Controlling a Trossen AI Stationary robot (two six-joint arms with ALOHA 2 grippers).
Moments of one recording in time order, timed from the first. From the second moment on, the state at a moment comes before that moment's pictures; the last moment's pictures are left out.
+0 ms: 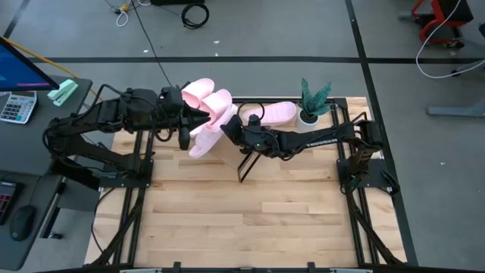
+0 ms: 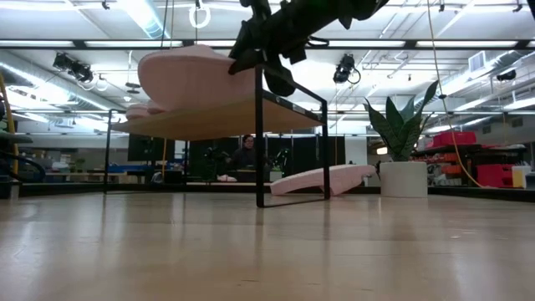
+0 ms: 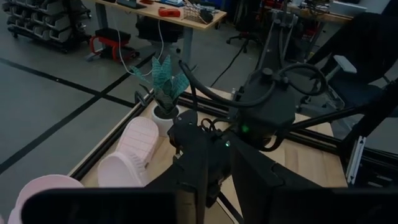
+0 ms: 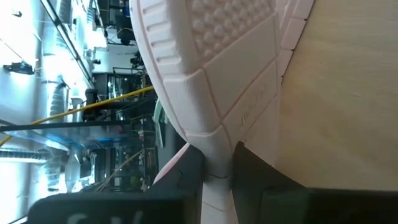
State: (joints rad) left arm 0.04 1.12 1.49 -0.65 -0.24 -0.24; right arm -0.02 1.83 1.32 0.22 0.52 1.67
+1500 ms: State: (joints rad) left arm 0.04 1.13 1.49 -0.67 -0.24 -0.24; right arm -0.06 1.83 1.32 0.06 0.35 1.28
